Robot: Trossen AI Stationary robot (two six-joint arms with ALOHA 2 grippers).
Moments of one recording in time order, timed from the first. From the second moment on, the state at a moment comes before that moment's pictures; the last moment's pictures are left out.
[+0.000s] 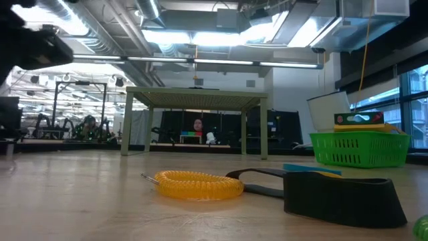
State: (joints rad) left arm -0.69 1.64 1.07 -0.66 -0.03 -0.72; right arm 1.00 1.91 1.49 -1.11 -0.16 1.83
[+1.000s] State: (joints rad) left arm -0.72 1.84 1.07 -0.68 0.02 -0.59; right arm 1.00 1.92 1.49 -1.18 -0.17 1.79
